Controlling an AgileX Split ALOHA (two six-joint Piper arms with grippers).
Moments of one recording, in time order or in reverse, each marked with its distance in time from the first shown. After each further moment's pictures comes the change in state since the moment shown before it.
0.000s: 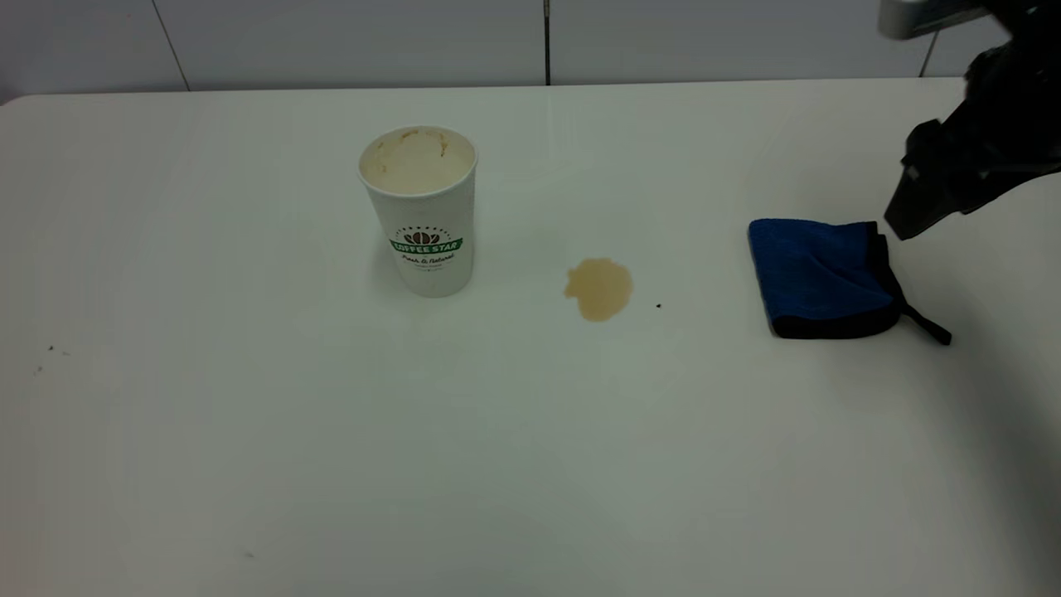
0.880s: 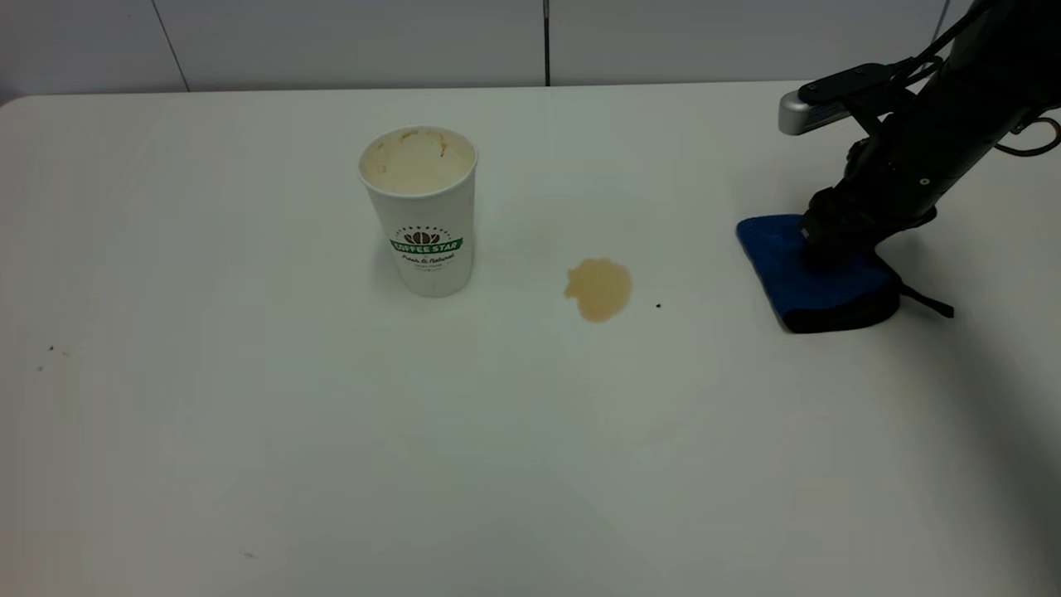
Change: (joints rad) left arm 0.000 0.000 0.000 0.000 0.000 0.000; right arm 0.025 0.459 -0.422 0.024 -0.065 -0.037
